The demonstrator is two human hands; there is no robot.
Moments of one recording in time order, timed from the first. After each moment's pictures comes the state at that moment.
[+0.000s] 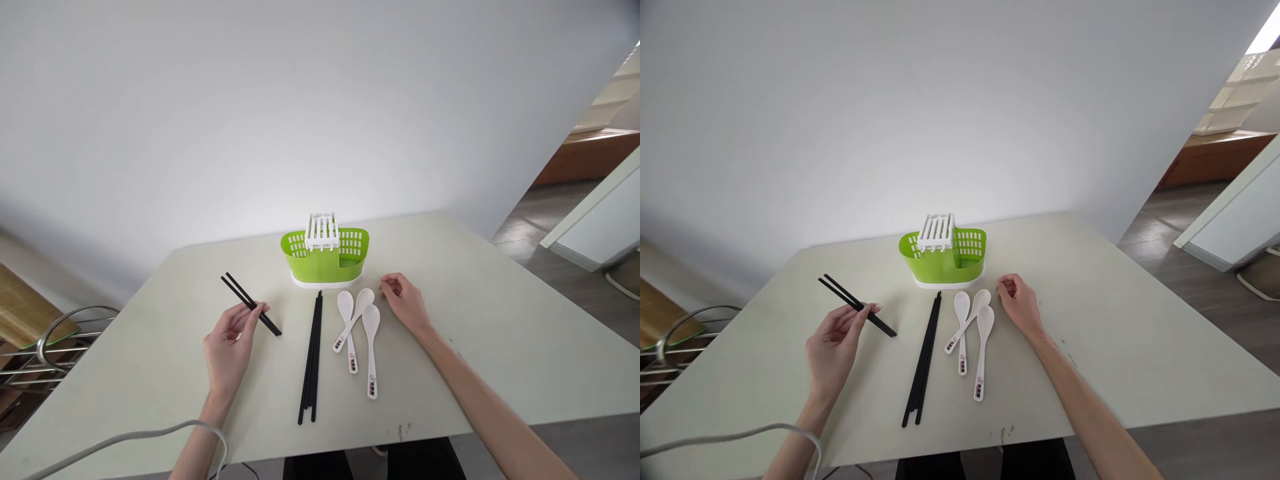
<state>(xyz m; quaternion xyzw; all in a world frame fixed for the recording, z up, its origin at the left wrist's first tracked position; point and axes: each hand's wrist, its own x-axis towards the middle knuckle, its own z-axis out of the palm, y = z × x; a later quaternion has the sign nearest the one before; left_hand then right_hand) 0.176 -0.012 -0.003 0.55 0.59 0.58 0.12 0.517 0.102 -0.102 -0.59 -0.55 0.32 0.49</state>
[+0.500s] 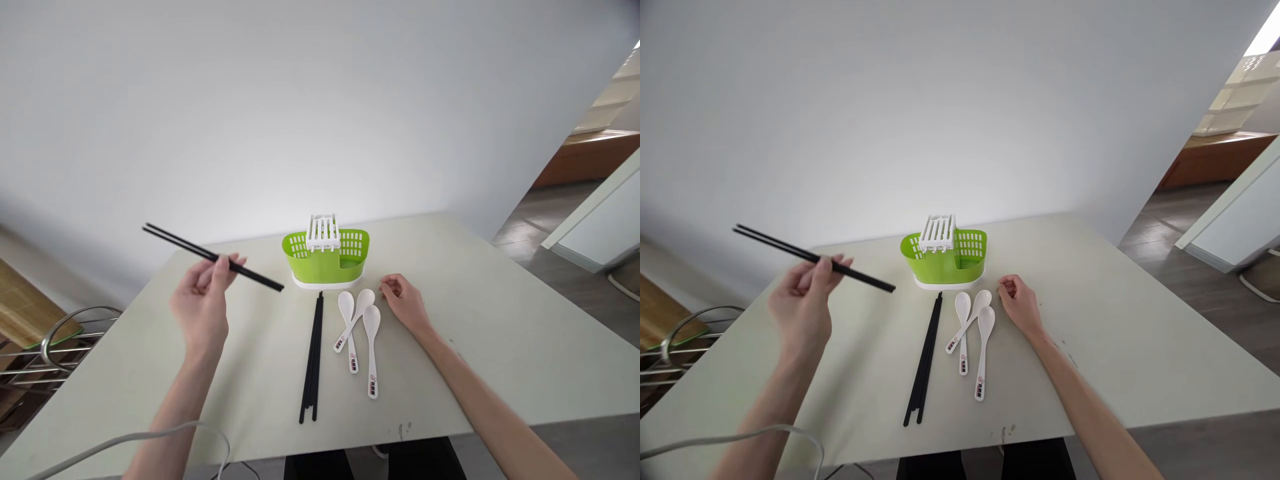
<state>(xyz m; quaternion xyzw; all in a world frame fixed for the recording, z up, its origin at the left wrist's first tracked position) 0.182 0.031 0.077 0.45 0.48 0.74 0.15 0.517 0.104 -0.105 -0.59 -0.56 0.32 0.49</state>
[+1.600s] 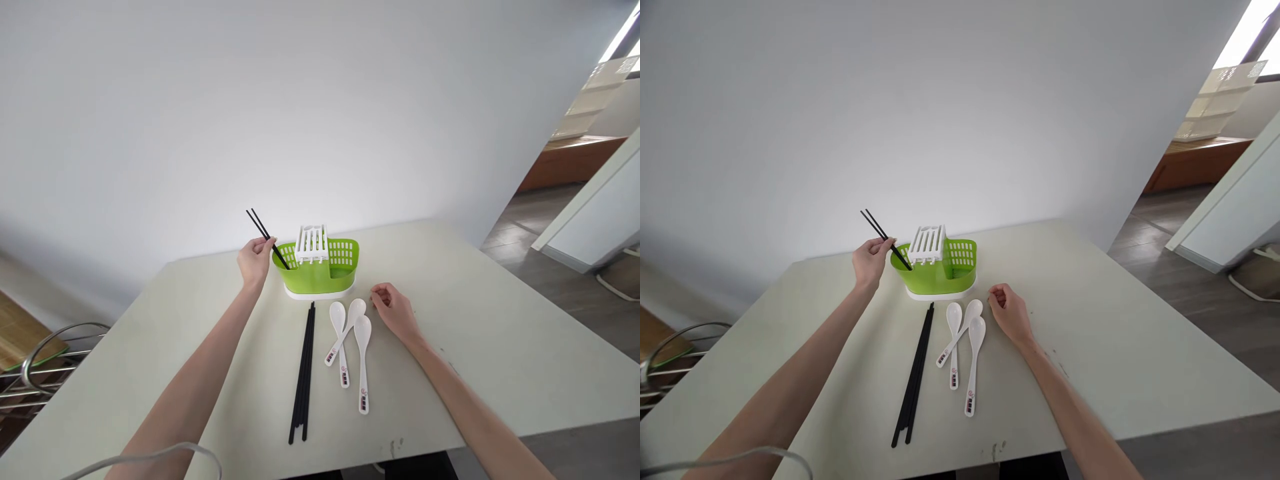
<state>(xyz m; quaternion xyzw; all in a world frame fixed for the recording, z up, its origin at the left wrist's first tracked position) 0.188 0.191 0.035 0.50 0.62 0.59 0.16 0.512 0.105 -0.106 -0.57 -0.57 0.32 0.49</state>
